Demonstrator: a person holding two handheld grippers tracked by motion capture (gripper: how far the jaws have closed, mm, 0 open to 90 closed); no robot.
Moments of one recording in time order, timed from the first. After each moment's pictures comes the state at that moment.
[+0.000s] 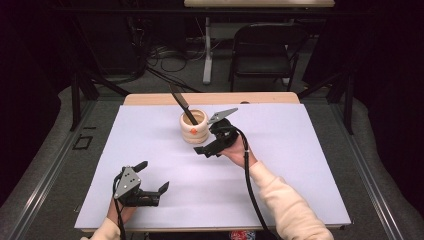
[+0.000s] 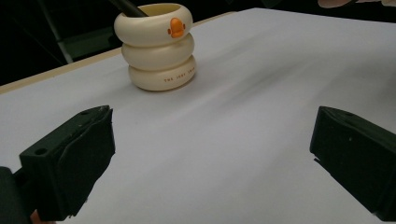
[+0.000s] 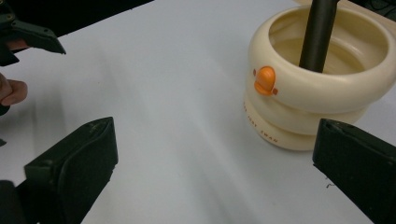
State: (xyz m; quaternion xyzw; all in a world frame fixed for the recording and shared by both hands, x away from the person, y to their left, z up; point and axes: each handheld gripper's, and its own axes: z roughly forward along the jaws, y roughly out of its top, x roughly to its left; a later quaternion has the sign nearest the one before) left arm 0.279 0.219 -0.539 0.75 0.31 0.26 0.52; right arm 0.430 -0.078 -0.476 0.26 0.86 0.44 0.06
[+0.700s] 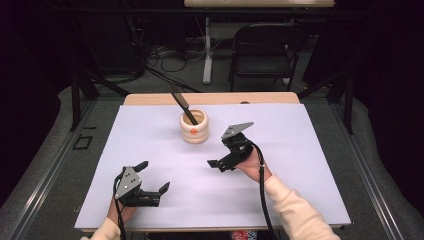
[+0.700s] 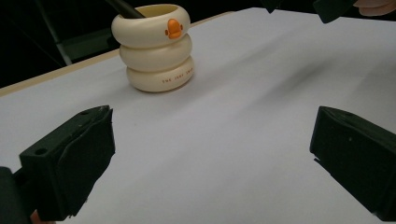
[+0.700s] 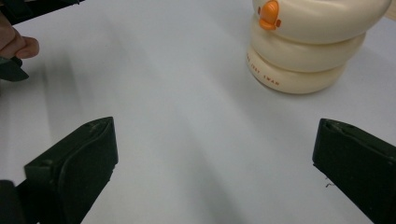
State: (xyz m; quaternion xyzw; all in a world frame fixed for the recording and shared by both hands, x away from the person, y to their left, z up) left arm 0.279 0.218 -0.539 0.76 0.31 0.26 0.52; right arm 0.393 -0.117 -0.491 0.26 0.86 0.43 0.07
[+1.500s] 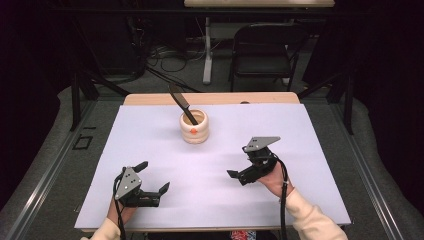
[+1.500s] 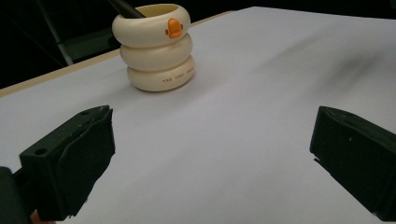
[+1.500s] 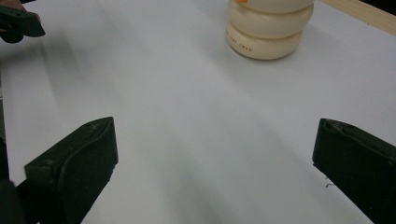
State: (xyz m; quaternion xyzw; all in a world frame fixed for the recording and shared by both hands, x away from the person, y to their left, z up) left arm 0.278 0.218 -0.539 0.76 0.31 0.26 0.51; right arm 0.347 -0.172 -0.487 0.27 0.85 0.44 0.12
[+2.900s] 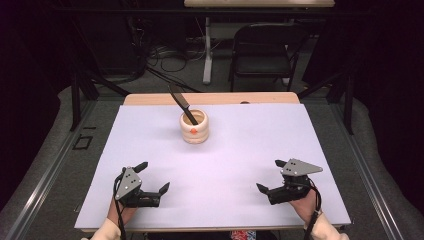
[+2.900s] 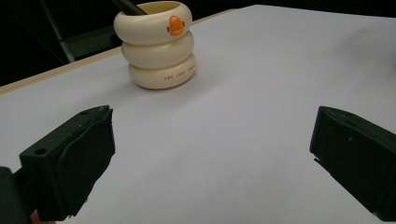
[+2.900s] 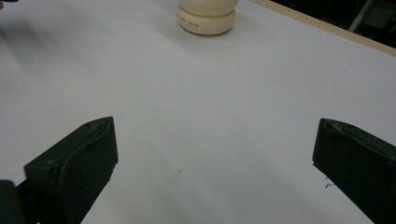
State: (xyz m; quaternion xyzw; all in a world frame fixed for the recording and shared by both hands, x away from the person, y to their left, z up) left arm 0.277 0.218 -0.540 0.76 0.31 0.26 0.51; right arm 0.284 -0.248 -0.504 0.31 0.81 0.45 0.21
